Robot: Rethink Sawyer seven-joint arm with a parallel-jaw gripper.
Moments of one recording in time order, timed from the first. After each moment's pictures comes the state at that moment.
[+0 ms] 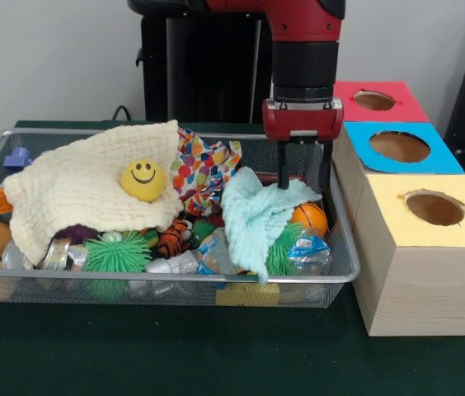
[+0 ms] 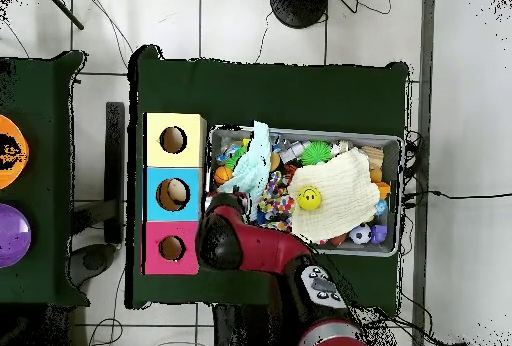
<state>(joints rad) -0.24 -0.60 0.11 2.01 0.00 -0.17 1.58</state>
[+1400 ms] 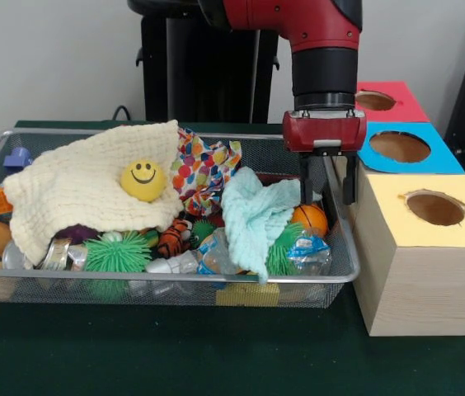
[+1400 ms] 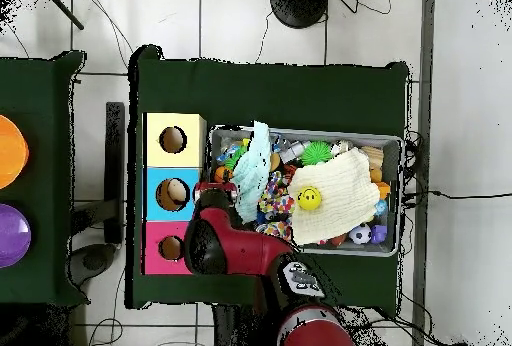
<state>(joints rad) -0.18 -0.55 0.10 2.02 0.00 -0.47 1.58</state>
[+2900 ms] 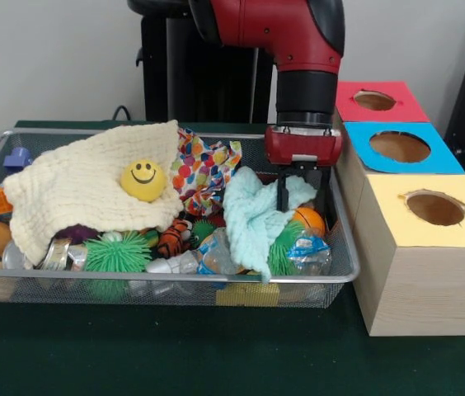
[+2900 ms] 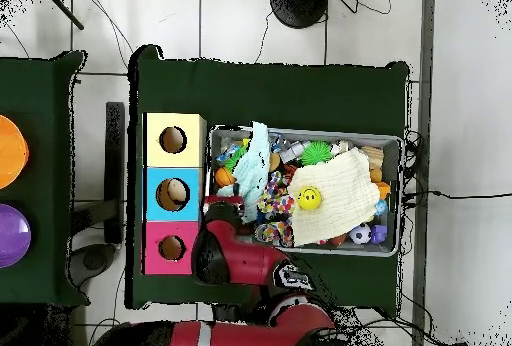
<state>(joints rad) -0.14 -0.42 0.02 2.02 0.00 -0.58 1.58</state>
